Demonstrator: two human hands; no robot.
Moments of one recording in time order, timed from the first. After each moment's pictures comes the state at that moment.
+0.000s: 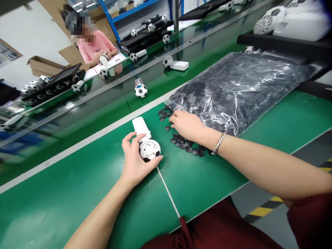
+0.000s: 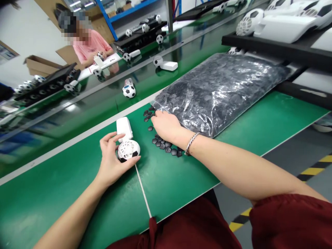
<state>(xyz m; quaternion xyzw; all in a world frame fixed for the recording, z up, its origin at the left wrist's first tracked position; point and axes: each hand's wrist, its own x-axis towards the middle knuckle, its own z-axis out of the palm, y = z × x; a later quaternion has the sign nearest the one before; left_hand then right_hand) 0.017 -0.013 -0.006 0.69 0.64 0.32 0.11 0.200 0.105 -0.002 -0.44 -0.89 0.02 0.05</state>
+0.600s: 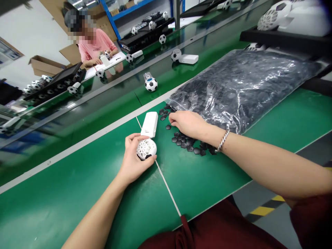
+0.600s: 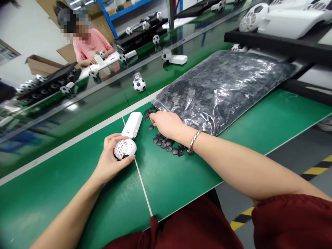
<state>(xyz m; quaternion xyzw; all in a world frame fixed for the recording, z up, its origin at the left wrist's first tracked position) 0.006 -0.010 0.000 0.68 0.65 0.30 0.19 0.204 0.109 0.003 -0.43 -0.88 0.13 0.12</state>
